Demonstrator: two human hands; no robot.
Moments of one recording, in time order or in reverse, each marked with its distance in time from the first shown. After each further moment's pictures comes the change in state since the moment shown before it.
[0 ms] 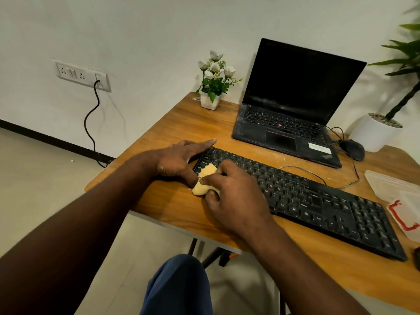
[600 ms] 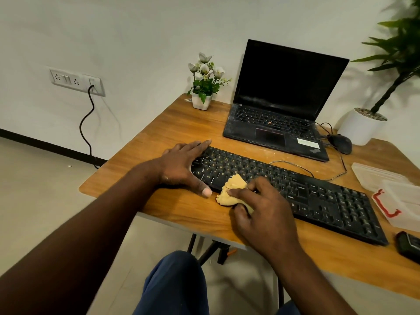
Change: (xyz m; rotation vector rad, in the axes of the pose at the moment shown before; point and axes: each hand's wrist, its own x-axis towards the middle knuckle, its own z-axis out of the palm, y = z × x) left_hand 0.005 0.012 0.028 0.180 0.079 0.000; right_hand -0.069 0.049 -0.006 0.043 0.225 0.120
